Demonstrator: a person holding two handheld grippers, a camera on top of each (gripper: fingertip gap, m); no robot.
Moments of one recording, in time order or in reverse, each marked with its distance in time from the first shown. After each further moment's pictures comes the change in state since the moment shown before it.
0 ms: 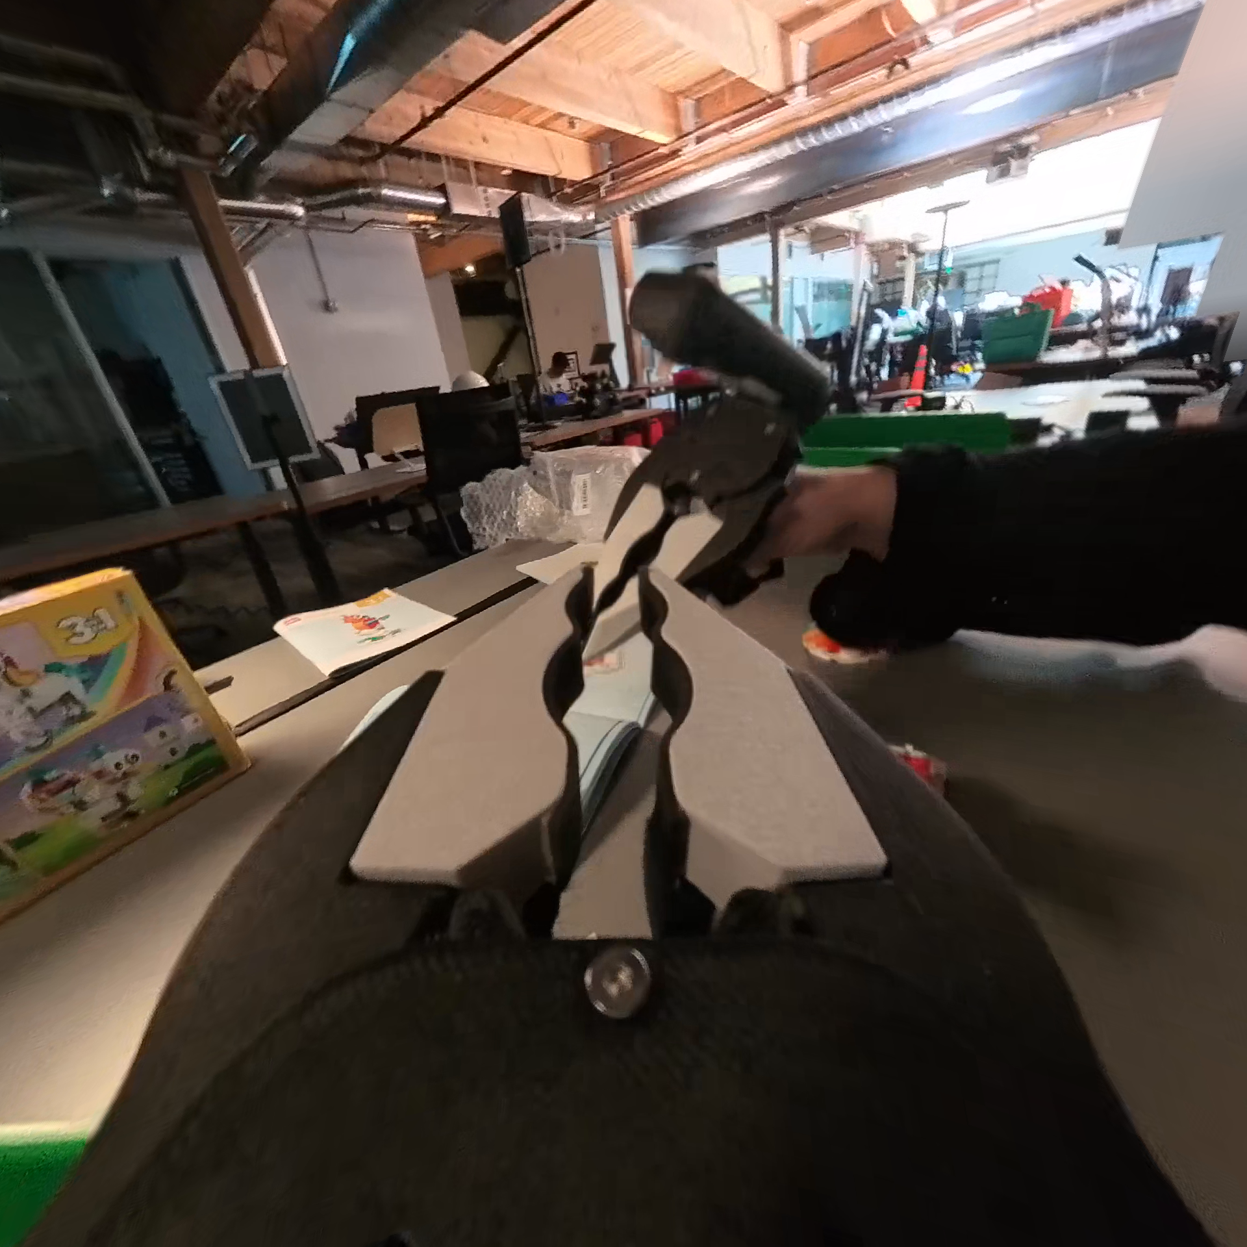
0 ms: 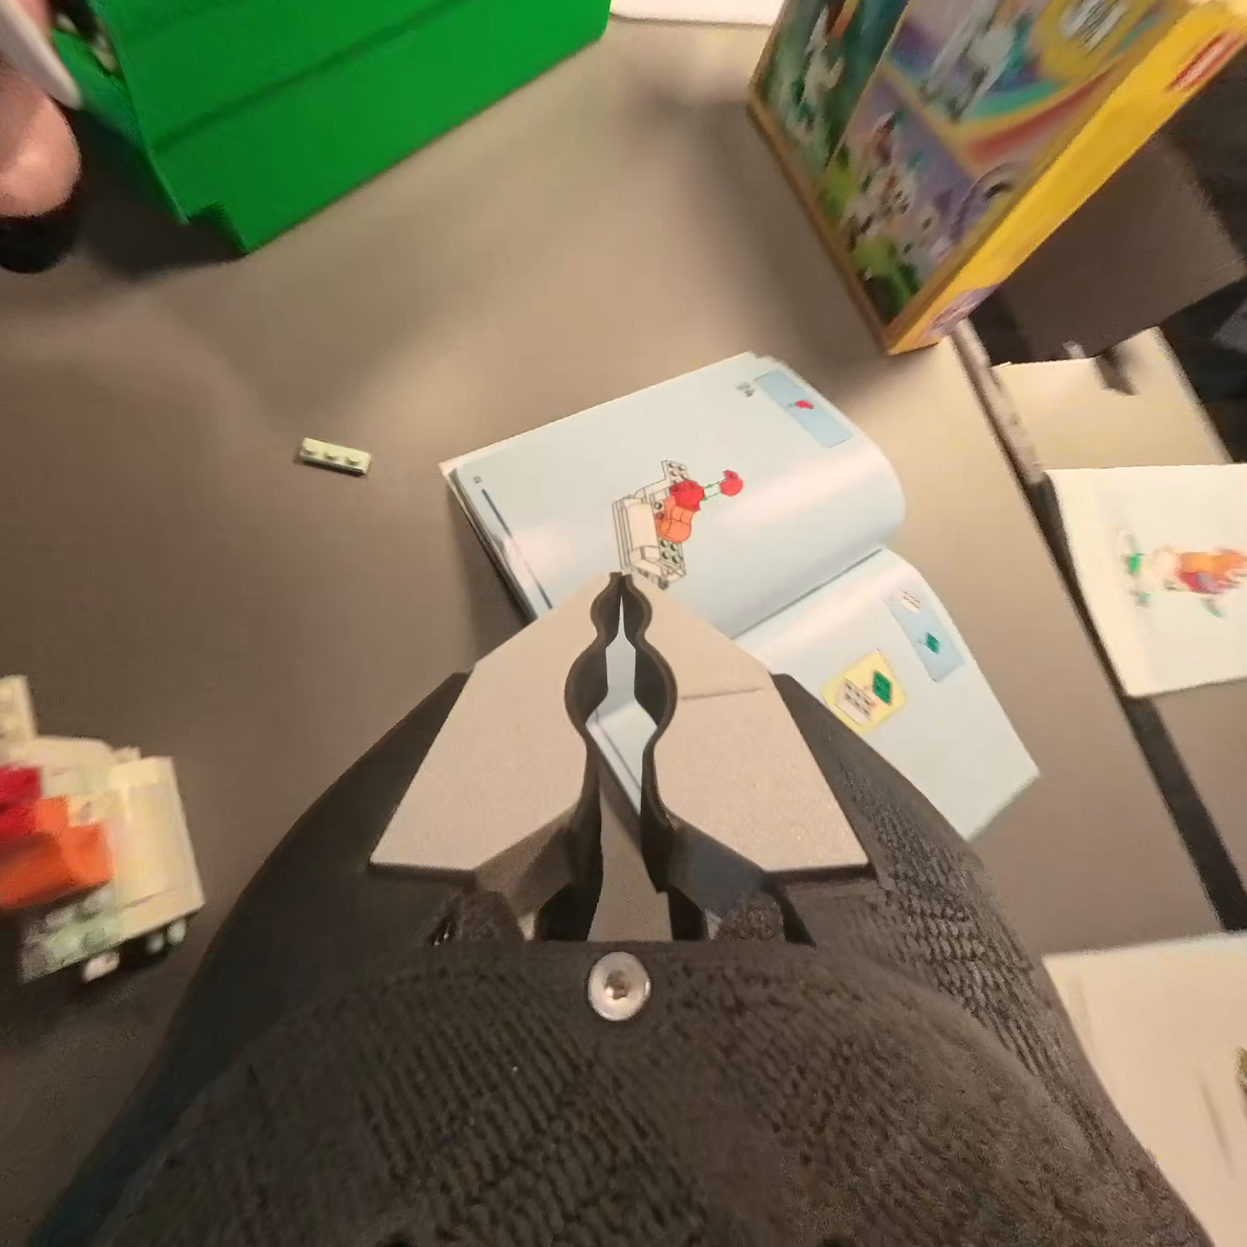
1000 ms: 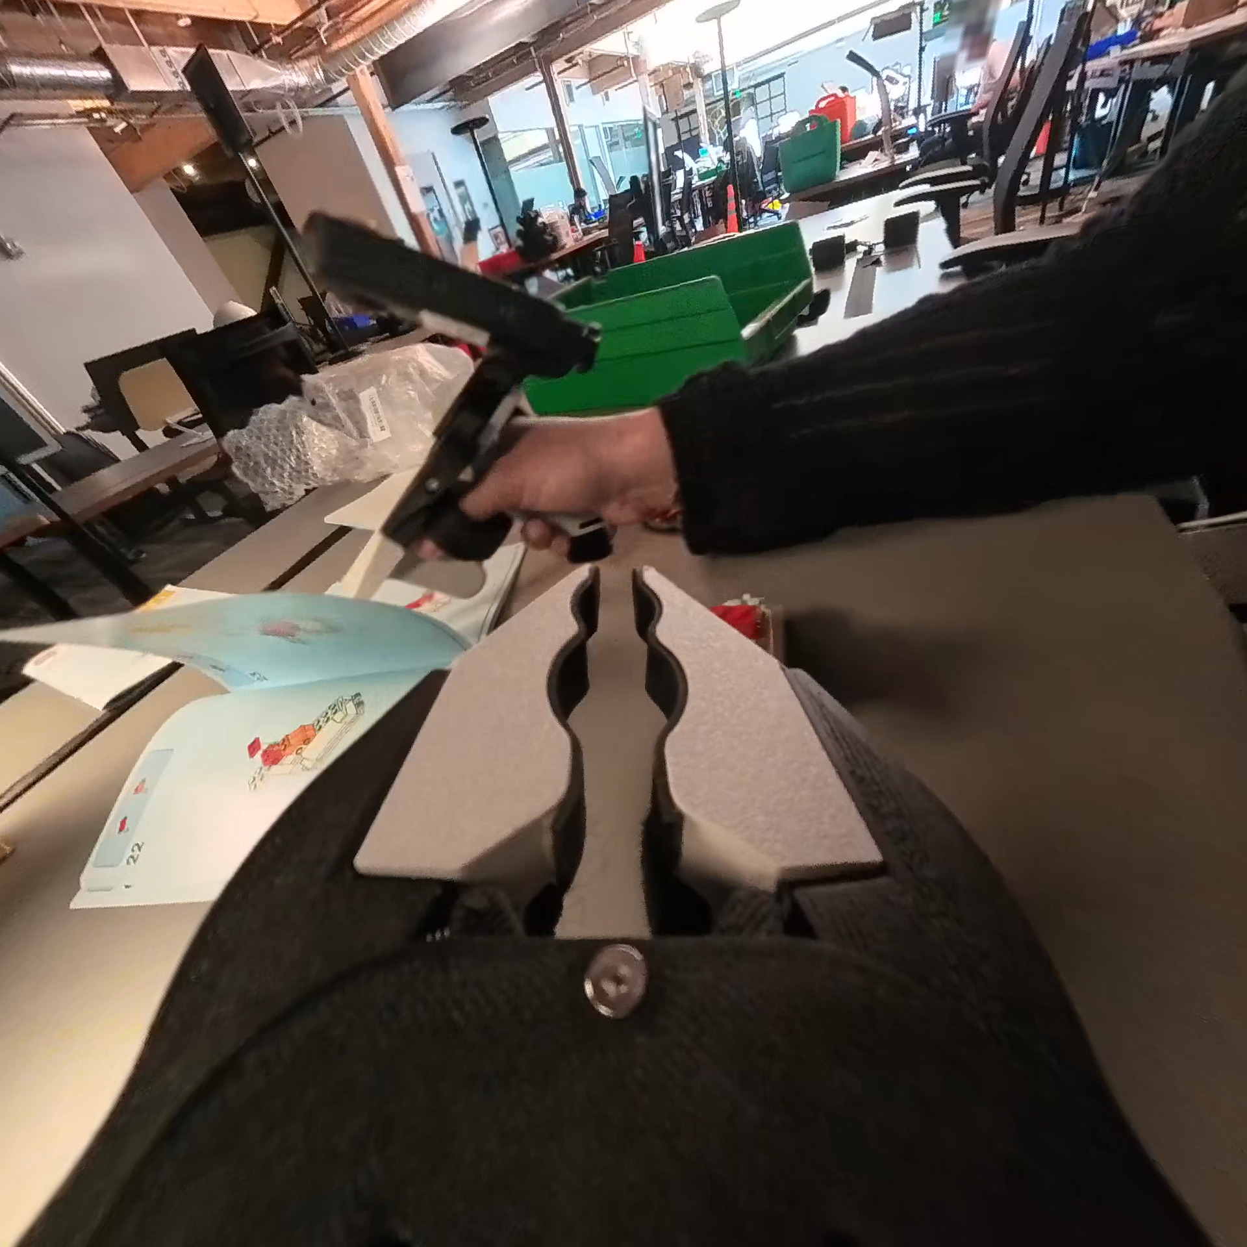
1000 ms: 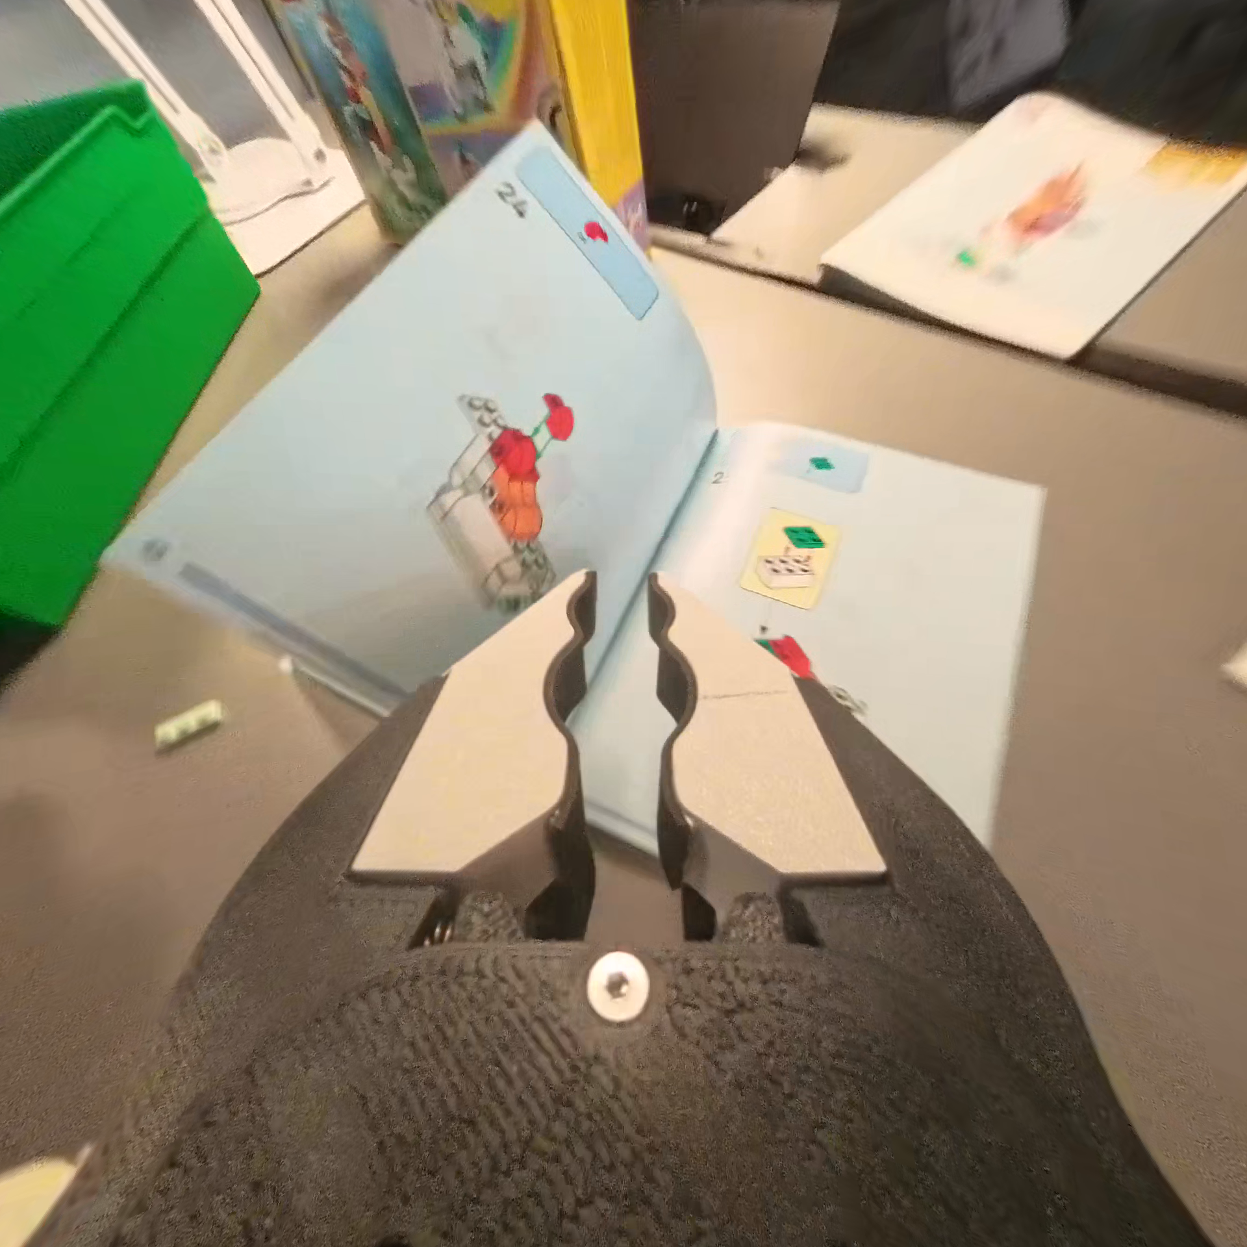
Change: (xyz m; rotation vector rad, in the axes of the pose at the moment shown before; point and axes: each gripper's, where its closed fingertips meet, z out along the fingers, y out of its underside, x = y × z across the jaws) left arm 0.077 0.053 0.001 -0.162 0.307 0.127; right arm 0.056 0.036 0.022 0.155 0.247 0.669
